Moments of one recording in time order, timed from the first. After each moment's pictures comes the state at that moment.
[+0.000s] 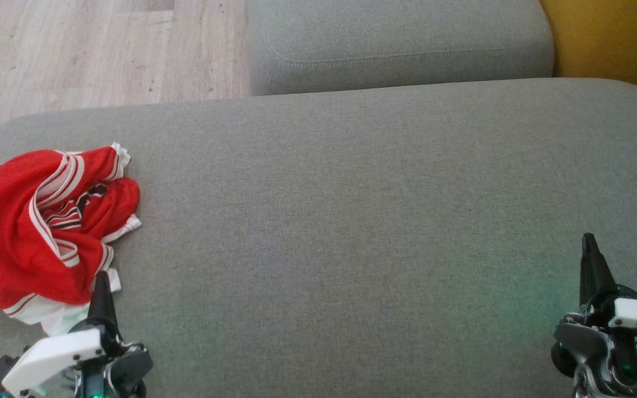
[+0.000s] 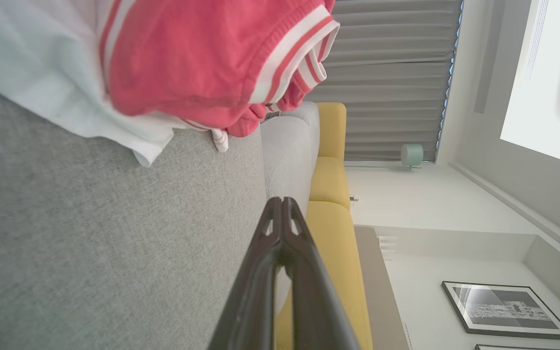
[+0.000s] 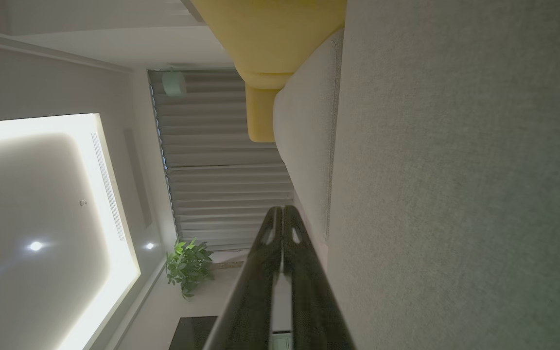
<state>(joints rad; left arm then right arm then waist) -0.06 0.05 0.07 0.28 -1.60 -0.12 0.11 -0.06 -0.05 -0.13 0.28 1.60 0.12 0.11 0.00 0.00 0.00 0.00</state>
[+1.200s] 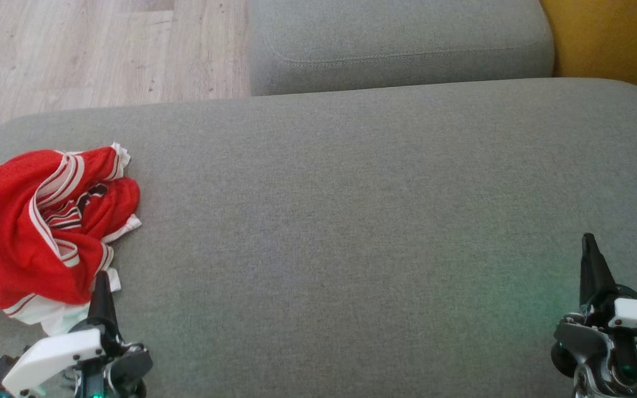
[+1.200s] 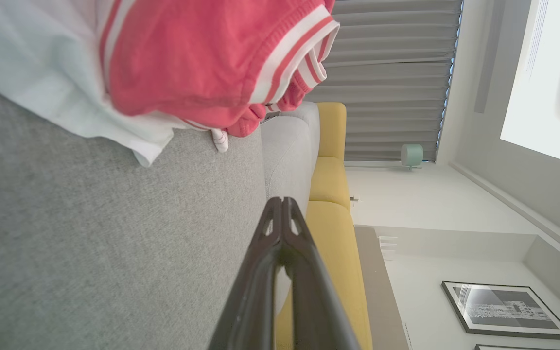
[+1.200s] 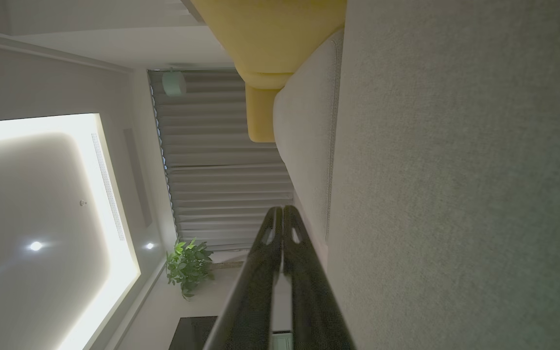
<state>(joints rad) -0.06 0.05 0.07 0.28 -1.60 -0.12 0.11 -0.06 -0.05 -0.13 0.28 1.60 0.12 0.11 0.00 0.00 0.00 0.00</state>
